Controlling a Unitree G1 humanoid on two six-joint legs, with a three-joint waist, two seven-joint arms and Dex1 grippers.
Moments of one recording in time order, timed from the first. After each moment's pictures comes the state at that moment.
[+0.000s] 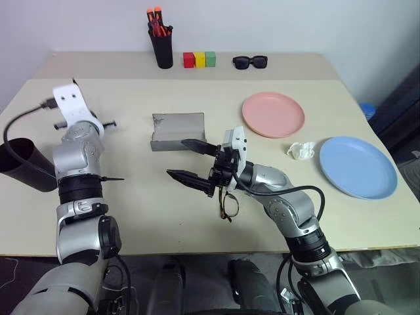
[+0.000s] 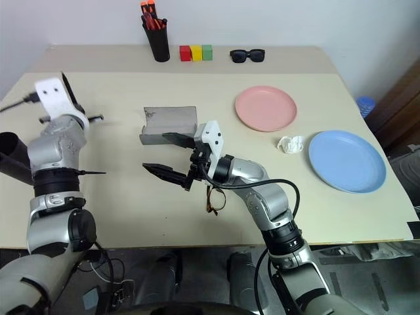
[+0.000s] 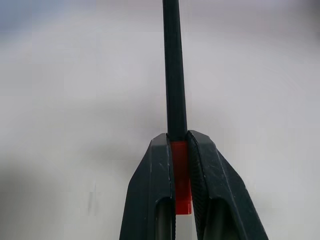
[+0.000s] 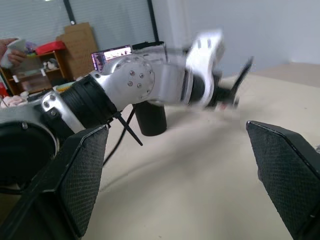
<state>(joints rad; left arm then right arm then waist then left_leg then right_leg) -0.79 0.40 0.40 0.29 -0.14 0.52 0.15 -0.47 -0.16 0.25 -0.17 0.51 0.41 0.80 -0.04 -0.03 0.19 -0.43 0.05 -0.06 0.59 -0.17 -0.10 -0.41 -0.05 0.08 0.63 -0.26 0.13</state>
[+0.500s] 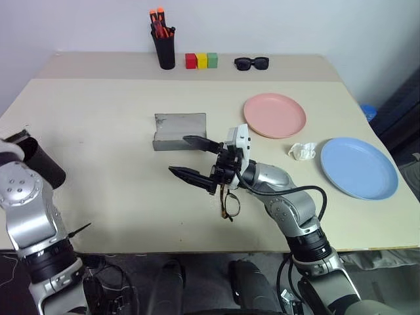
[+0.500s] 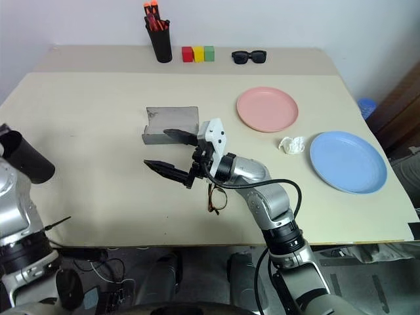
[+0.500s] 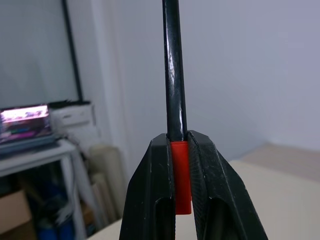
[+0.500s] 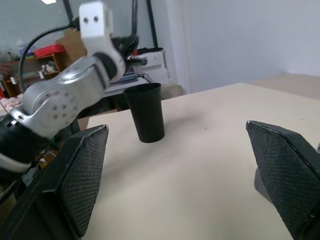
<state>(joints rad) -0.30 0.37 0.63 -0.26 0.00 0.30 0.35 -0.47 -0.15 0.23 -0.17 0.51 0.38 0.81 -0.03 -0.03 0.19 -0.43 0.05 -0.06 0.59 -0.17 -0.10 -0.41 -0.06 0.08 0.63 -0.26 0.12</state>
